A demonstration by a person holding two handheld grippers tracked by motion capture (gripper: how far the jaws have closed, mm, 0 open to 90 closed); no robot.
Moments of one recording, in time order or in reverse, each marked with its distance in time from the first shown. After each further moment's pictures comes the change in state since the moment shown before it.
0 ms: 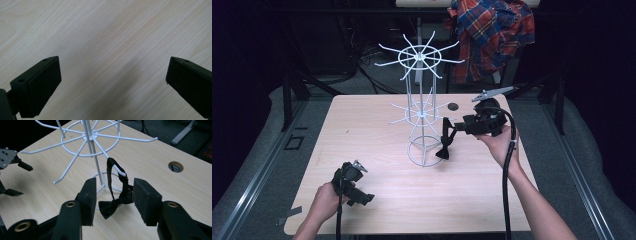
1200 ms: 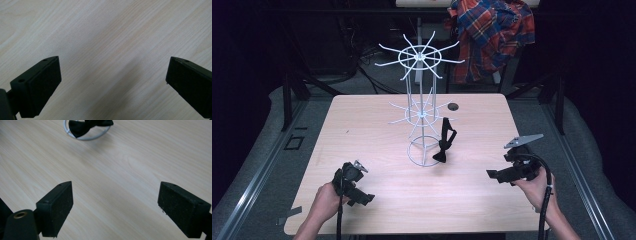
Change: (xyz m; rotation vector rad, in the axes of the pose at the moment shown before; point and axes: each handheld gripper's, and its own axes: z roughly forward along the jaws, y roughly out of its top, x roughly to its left) left arm -0.001 0.001 0.002 0.009 0.004 0.002; right arm -0.021 -0.134 -0.029 0.181 -0.073 0.058
